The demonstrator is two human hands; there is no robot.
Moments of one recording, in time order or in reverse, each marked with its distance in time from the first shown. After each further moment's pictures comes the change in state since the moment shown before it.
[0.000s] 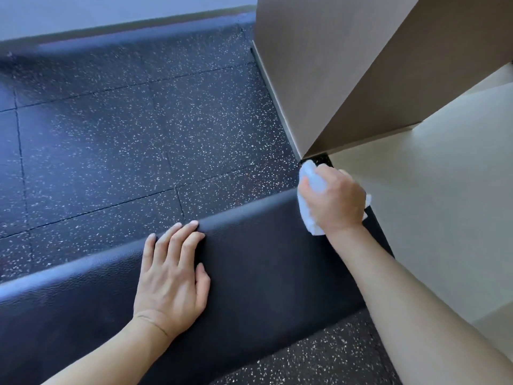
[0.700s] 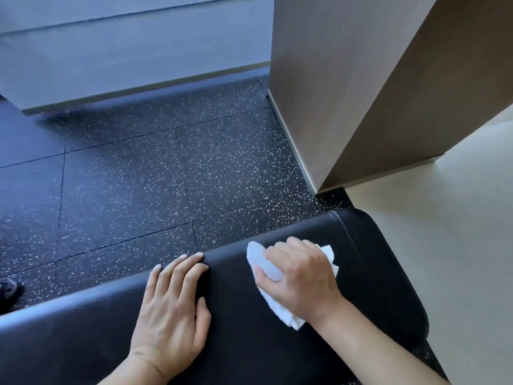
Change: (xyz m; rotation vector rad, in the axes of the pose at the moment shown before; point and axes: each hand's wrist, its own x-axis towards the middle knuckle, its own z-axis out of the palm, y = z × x) left_hand 0.006 -0.006 0.005 -0.002 0.040 0.027; right_hand -0.061 -0.051 -0.012 0.283 -0.112 -0.471
